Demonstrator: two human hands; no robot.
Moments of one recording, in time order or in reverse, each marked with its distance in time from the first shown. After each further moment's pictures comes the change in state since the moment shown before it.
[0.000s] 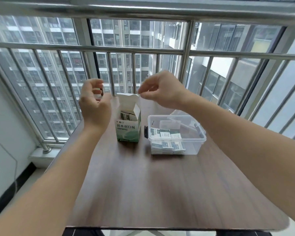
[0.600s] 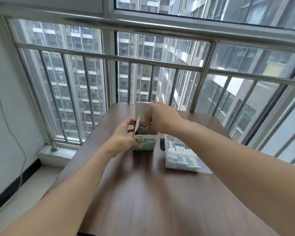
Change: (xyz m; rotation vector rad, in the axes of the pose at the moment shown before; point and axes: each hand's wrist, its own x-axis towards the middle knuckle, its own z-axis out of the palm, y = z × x) left_hand -0.016 -0.069 -0.006 -0.021 -0.648 -0.371; right_hand 0.032 -0.003 0.072 -0.596 -0.170 -0.004
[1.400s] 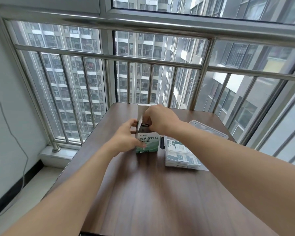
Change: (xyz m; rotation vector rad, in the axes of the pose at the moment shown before) left_hand 0.000 0.005 0.005 0.056 -0.052 -0.031; right_hand 0.003 0.006 0.021 0.041 0.026 -0.007
